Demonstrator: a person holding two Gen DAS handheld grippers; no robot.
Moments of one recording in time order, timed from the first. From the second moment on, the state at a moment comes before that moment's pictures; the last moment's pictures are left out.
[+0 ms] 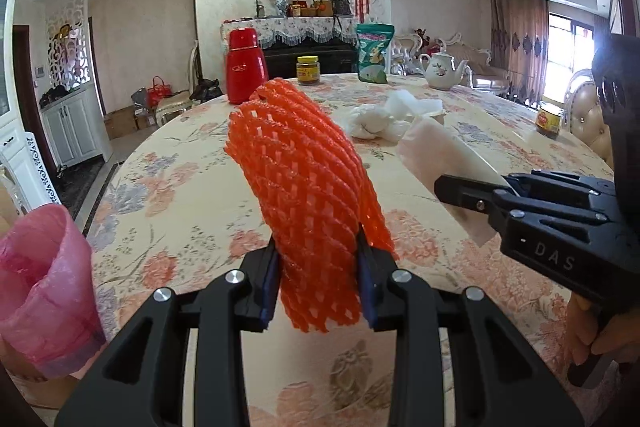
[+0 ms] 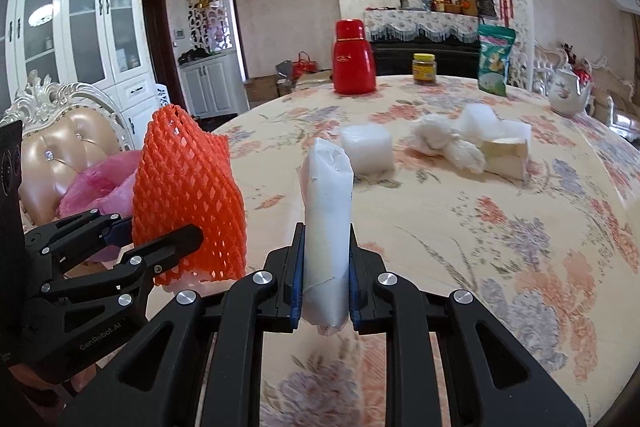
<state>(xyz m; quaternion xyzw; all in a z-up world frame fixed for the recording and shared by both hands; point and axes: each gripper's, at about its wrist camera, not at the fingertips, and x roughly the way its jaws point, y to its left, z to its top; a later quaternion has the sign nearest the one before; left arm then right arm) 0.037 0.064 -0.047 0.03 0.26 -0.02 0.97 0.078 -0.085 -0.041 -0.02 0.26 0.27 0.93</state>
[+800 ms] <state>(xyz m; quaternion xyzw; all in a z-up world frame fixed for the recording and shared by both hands) -0.020 0.244 -0.019 -0.05 0.21 0.17 0.96 0.077 0.096 -0.019 -0.09 0.23 0.44 0.87</state>
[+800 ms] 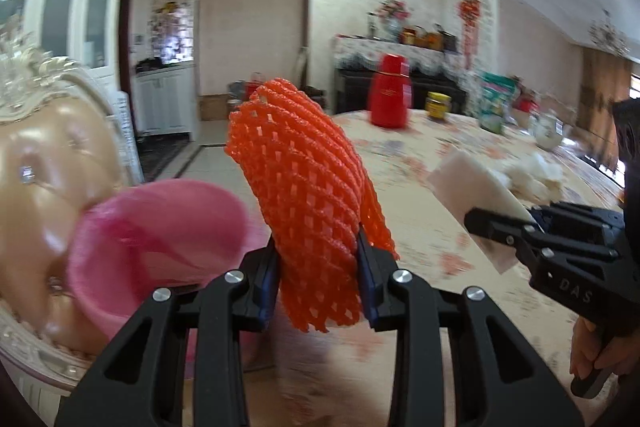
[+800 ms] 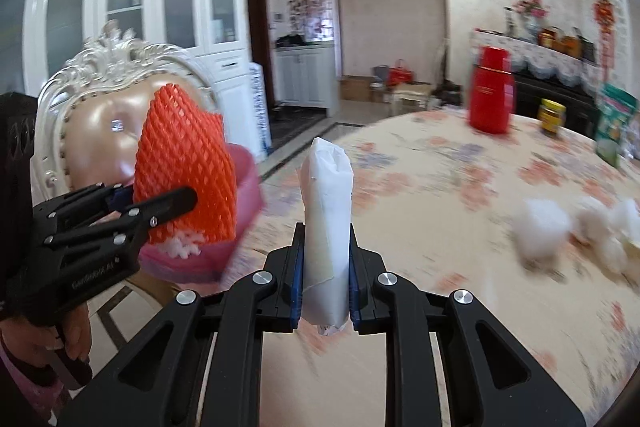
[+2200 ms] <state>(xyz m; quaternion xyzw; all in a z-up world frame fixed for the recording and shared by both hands) -0.046 0.394 -0.040 -0.10 0.17 0.33 0.92 0.115 0.193 -0.020 -0.06 0.23 0.52 0.82</state>
